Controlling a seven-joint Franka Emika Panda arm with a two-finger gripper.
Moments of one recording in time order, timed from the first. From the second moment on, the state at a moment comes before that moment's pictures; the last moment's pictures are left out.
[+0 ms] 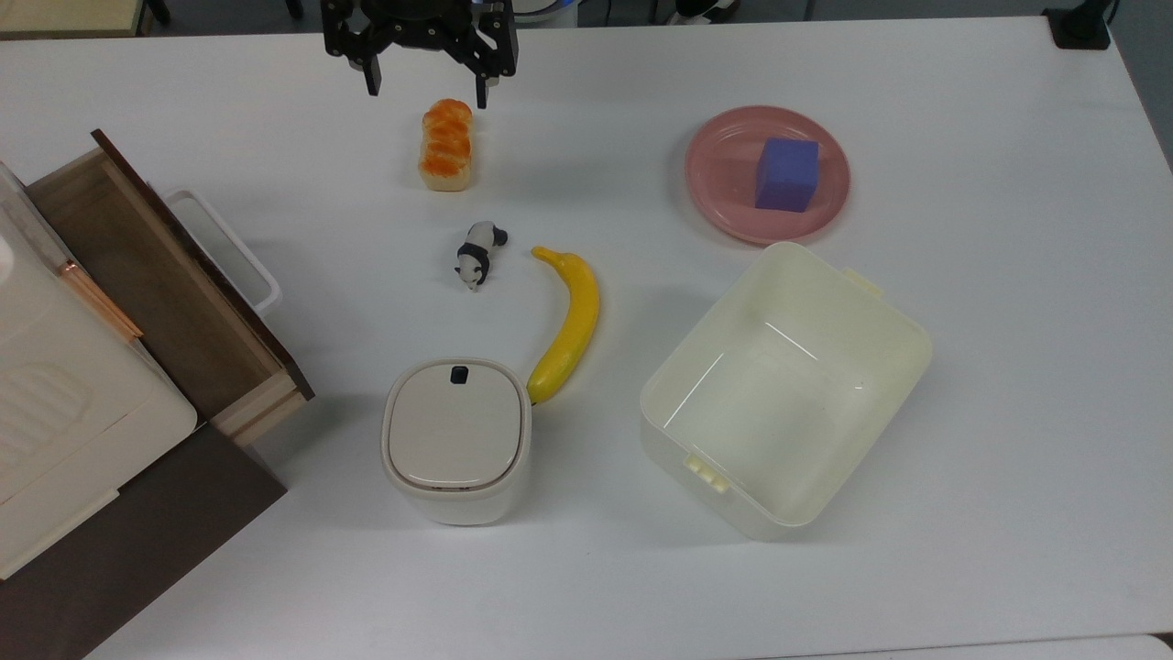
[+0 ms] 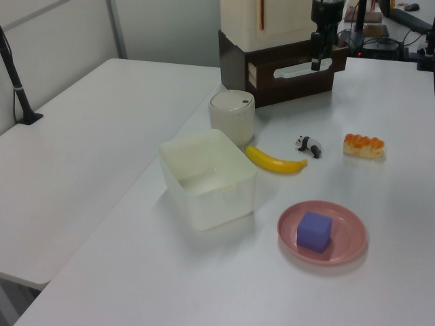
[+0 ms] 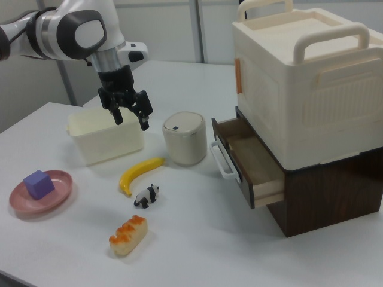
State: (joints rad) arm -0.01 0.01 -0.03 -1.73 -0.07 1.78 0.05
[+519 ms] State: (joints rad) arm -0.01 0.03 -0.03 -1.73 -0.07 1.78 0.05
